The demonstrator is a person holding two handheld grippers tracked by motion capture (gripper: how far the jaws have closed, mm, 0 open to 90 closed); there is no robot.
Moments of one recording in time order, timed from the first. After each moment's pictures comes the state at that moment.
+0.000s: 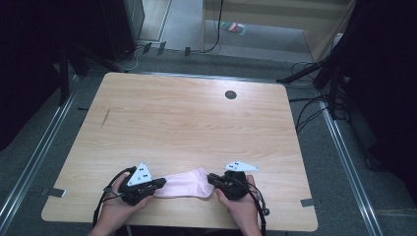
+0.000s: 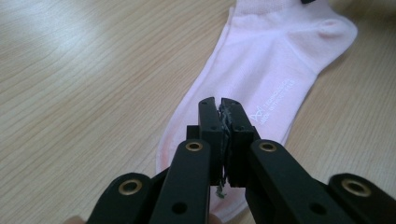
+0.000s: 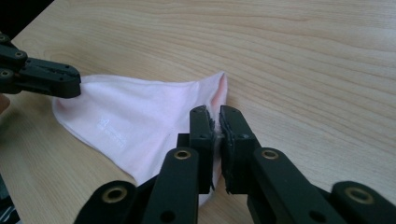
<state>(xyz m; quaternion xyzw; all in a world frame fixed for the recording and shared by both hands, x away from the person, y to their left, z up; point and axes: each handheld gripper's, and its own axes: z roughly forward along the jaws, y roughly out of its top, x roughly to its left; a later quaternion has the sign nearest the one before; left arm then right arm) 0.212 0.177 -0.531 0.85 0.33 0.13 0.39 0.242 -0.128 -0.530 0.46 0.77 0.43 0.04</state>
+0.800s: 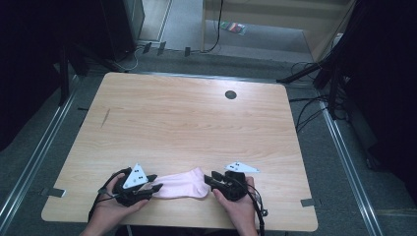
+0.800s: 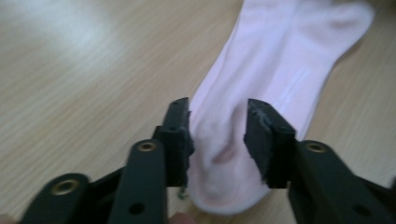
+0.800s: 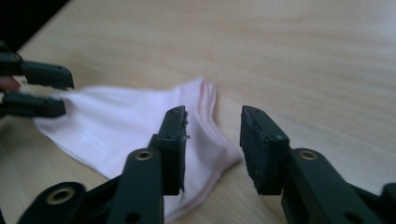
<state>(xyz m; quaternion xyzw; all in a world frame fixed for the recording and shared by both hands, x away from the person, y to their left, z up) 0.207 0.193 -0.527 0.84 0.33 0.15 0.41 0.241 -0.128 -0.535 0.48 0.74 0.47 0.05</state>
